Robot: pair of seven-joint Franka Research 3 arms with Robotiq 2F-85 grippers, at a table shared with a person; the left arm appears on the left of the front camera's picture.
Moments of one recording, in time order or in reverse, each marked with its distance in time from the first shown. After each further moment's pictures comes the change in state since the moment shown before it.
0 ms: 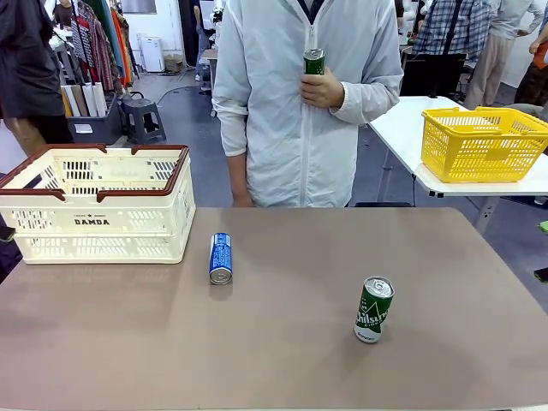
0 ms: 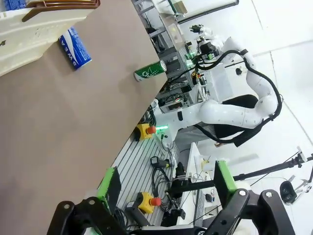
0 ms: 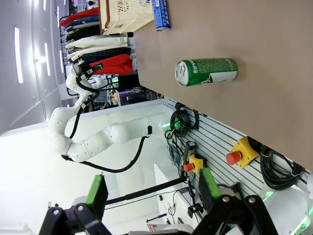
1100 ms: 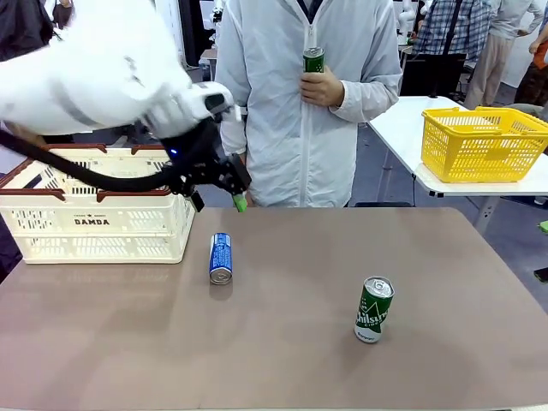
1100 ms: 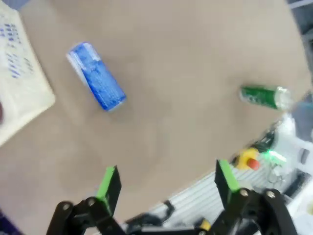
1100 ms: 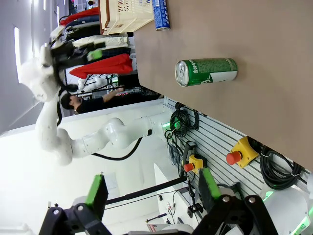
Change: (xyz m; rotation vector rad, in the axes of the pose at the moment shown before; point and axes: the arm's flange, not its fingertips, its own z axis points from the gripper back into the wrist) left arm 0.162 -0.121 -0.391 0.981 0.313 -0.042; right arm 0.000 0.000 0.000 -0.001 0.001 0.001
